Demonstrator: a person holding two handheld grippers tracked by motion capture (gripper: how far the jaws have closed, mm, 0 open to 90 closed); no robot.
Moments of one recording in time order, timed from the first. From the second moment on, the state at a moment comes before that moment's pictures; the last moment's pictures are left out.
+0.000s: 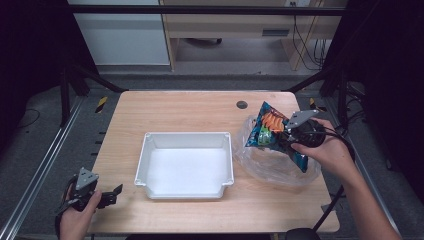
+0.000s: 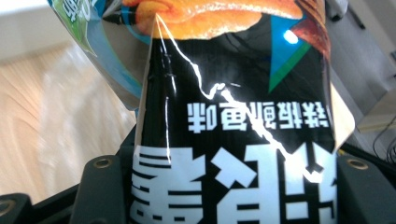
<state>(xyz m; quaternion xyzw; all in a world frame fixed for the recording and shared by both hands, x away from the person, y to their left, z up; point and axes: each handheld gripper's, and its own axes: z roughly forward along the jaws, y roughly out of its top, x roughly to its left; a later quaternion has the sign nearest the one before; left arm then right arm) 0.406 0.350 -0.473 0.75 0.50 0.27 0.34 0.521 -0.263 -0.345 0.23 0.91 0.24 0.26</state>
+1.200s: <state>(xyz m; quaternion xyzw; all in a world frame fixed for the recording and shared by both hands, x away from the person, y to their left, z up) 0.403 0.359 -0.477 0.74 0.52 0.26 0.34 0.483 -0.136 -0.306 0.14 0.89 0.32 0.27</state>
